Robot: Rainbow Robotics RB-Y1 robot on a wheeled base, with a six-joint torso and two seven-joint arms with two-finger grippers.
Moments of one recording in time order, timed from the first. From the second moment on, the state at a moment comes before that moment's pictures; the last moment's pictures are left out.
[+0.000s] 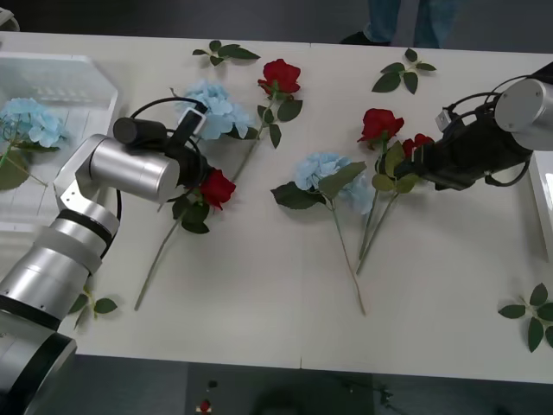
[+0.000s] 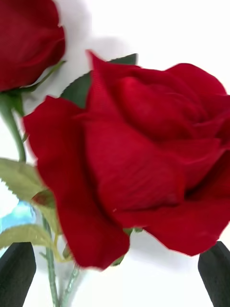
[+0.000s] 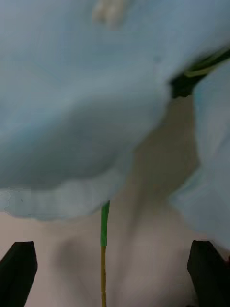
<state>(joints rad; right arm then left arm) -1.10 -0.92 1.28 -0.90 -1.94 0.80 1.42 -0.64 0.32 -0.25 -1.14 0.27 0.79 -1.77</state>
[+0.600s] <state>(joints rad) -1.10 -0.79 1.28 -0.71 -1.82 0.73 1.37 -0.64 0.30 -0.29 -1.13 0.27 0.78 -1.70</state>
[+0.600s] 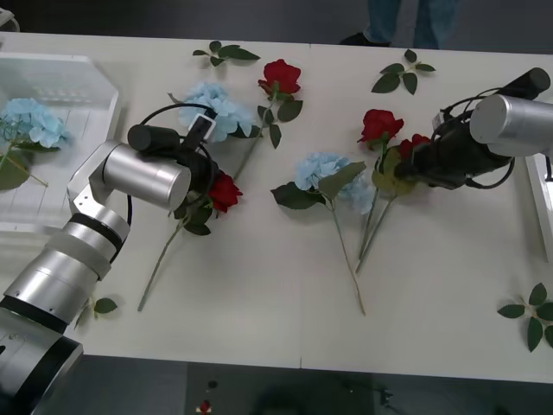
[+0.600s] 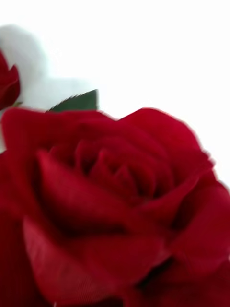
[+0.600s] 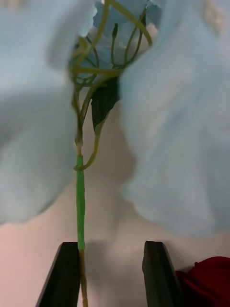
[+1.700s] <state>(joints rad) -1.10 -0.95 1.12 -0.85 -1.80 0.79 1.58 -0.53 0.61 -0.17 -1.54 0.73 0.79 -1.65</state>
